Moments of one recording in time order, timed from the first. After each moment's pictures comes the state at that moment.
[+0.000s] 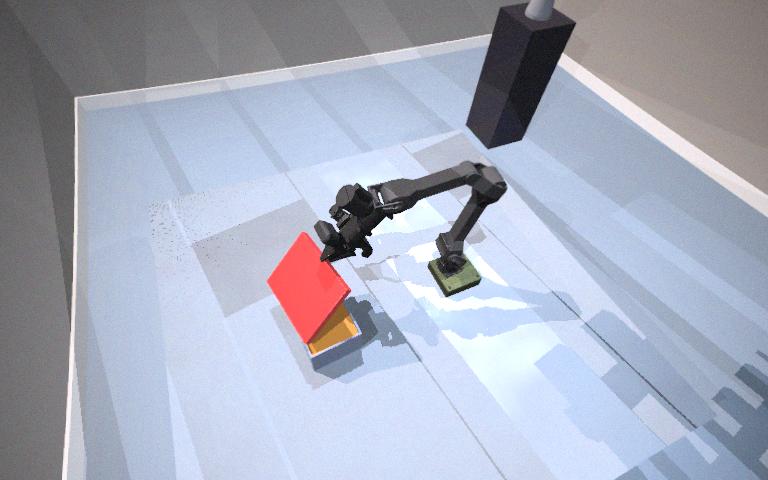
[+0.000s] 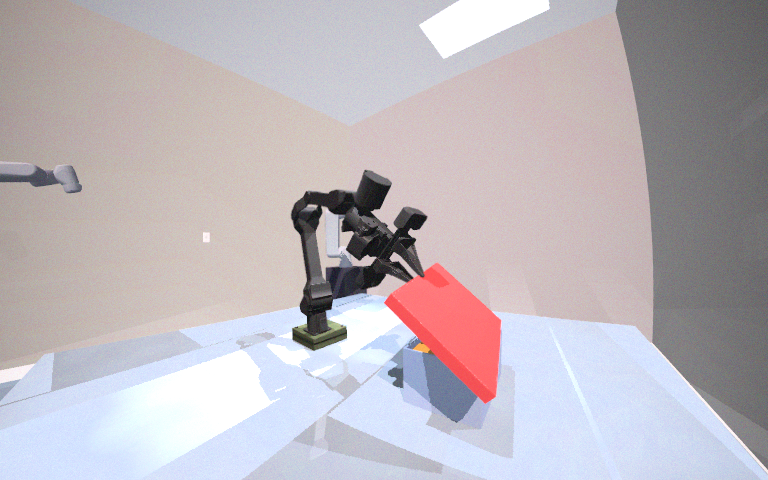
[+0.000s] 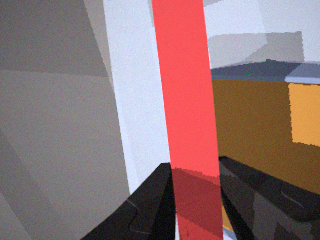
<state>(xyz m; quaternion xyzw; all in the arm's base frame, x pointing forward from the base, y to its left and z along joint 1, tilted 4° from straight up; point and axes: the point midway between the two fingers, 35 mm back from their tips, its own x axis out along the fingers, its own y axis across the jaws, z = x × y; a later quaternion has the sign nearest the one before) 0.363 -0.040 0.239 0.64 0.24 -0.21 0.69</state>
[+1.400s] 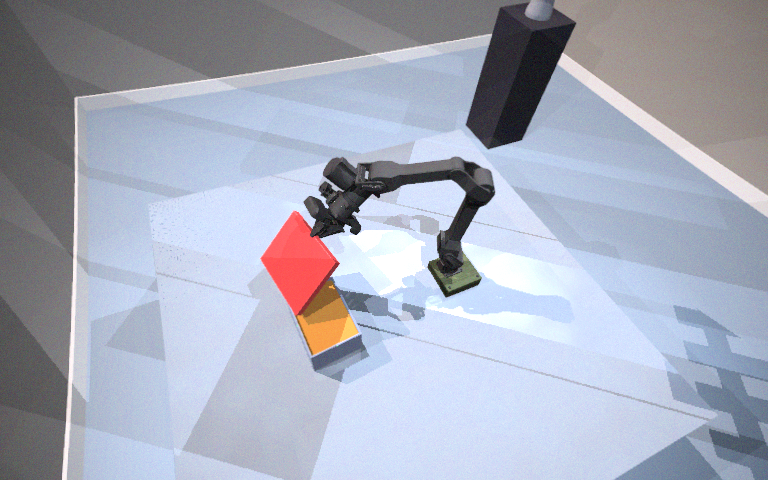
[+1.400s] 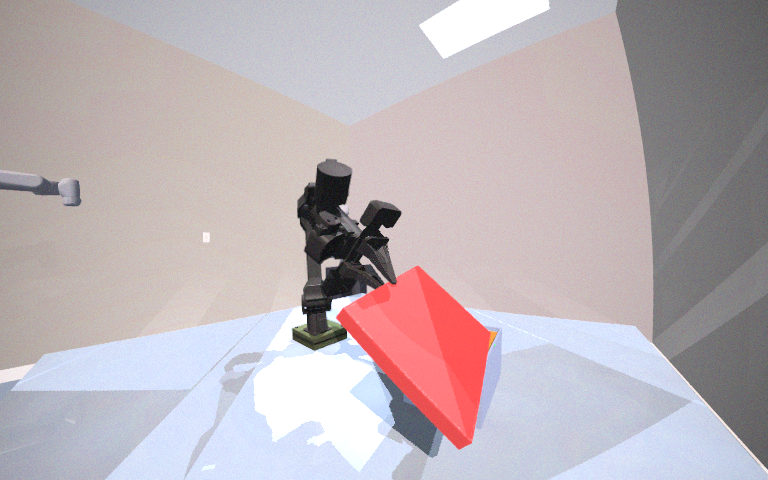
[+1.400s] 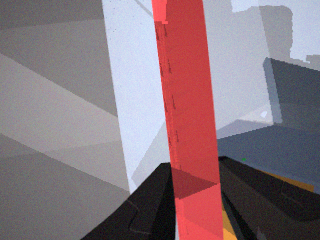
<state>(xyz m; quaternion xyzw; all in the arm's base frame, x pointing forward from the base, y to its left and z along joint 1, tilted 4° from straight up) 0.362 -0.123 0.243 0.64 0.24 -0.22 0.70</state>
